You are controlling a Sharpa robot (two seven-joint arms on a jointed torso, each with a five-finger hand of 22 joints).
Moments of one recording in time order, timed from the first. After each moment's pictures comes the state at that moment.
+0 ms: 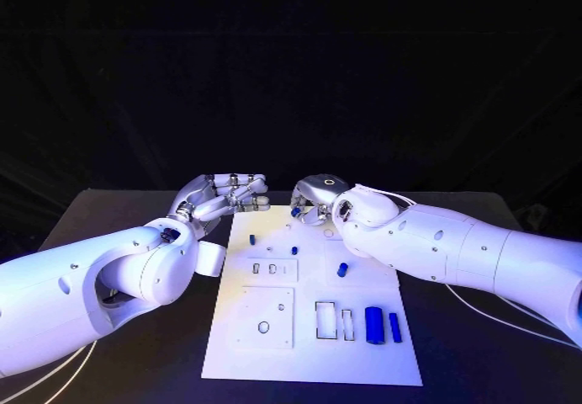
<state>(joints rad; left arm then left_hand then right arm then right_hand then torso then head) 1.18 -0.95 0.06 1.75 -0.11 -0.45 0.35 1.44 -0.03 0.23 0.19 0.05 0.91 0.23 0.07 0.07 0.99 0.18 0.07 0.07 1.03 0.15 0.11 0.18 0.17 0.84 0.28 0.30 0.10 1.32 -0.37 -0.14 1.06 -1.60 -0.36 -0.10 1.28 -0.09 0.46 -0.09 0.26 1.10 0.13 0.15 0.14 1.14 0.07 0.20 0.11 1.47 -0.01 1.32 1.31 0.15 1.26 0.08 1.08 0.87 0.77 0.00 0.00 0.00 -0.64</state>
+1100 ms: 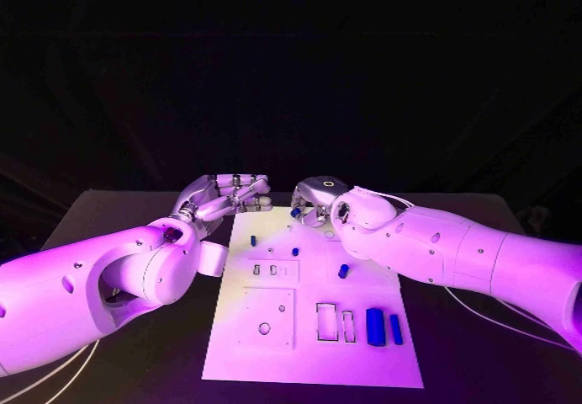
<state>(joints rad) 1.18 -0.95 0.06 1.75 -0.11 -0.45 0.35 1.44 -0.03 0.23 0.19 0.05 0.91 0.23 0.07 0.07 0.99 0.18 0.07 0.07 1.03 0.15 0.11 0.18 0.17 0.84 0.28 0.30 0.10 1.32 -0.35 -0.14 1.04 -1.61 -0.36 -0.13 1.26 -0.11 0.45 -0.07 0.27 1.06 0.15 0.13 0.14 1.11 0.09 0.18 0.10 1.47 -0.01 1.32 1.31 0.15 1.24 0.10 1.08 0.86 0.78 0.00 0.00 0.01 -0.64</state>
